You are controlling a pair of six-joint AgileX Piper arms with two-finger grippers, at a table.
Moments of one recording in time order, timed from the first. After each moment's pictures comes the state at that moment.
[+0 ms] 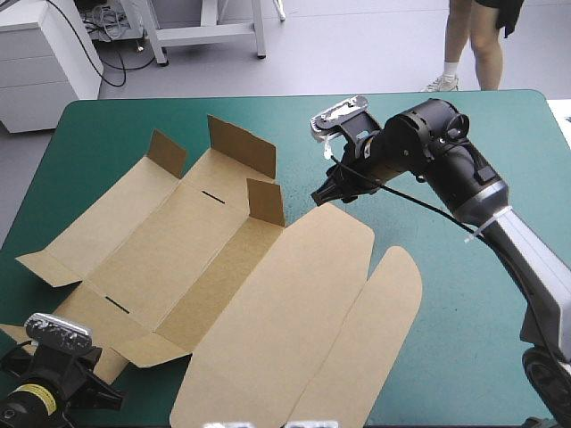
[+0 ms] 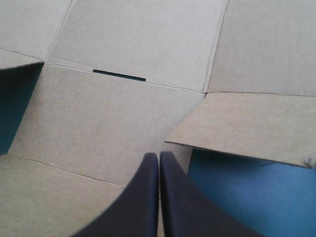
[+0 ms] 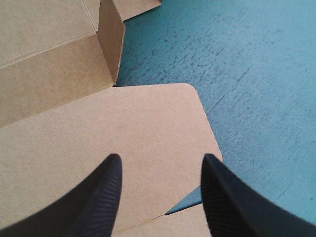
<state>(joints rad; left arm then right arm) -0.48 0.31 -0.48 0.27 1.14 -0.17 0.54 1.62 -1.80 0.04 1.23 -0.10</state>
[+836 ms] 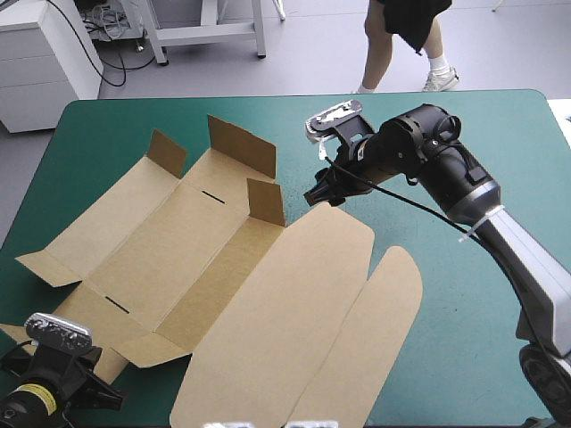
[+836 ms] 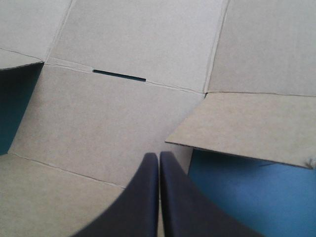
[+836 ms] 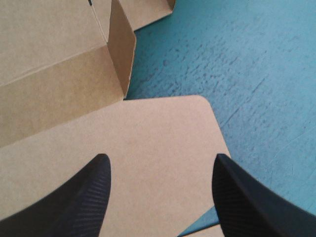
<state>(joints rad) -0.48 0.31 -0.48 0.27 1.14 -0.17 0.54 1.63 -1.76 0.09 1.16 -0.09</state>
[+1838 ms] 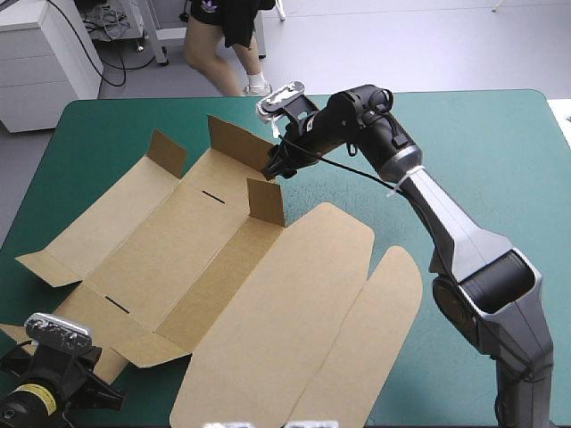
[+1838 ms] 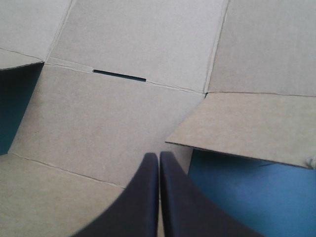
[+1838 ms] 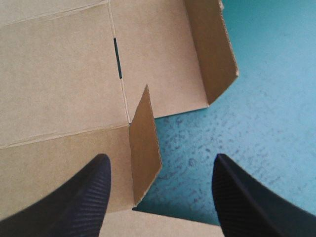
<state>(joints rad) -0.48 0.31 -0.48 0.27 1.14 -0.17 0.54 2.04 -2.20 0.24 1.13 -0.31</state>
